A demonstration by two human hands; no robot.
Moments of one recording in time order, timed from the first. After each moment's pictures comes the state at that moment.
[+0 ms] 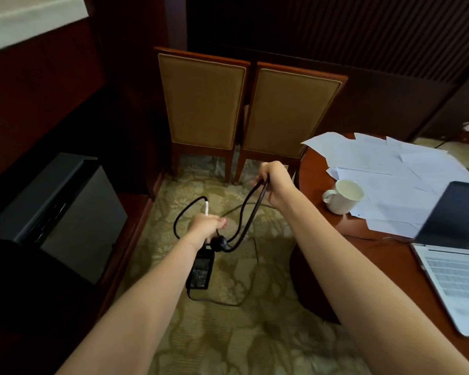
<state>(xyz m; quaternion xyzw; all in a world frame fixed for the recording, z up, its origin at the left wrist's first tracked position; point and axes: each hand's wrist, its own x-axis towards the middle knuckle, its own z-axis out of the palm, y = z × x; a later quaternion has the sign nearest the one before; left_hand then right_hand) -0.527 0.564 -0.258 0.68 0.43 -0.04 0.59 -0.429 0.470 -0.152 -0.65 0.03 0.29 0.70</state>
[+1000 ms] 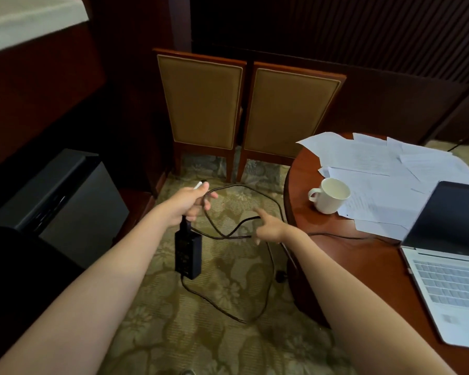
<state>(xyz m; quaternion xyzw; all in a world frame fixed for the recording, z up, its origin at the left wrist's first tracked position) -0.522 0.547 -0.203 0.63 0.32 -0.02 0.71 -0.411 0.371 -0.218 -0.86 -0.25 0.41 0.16</state>
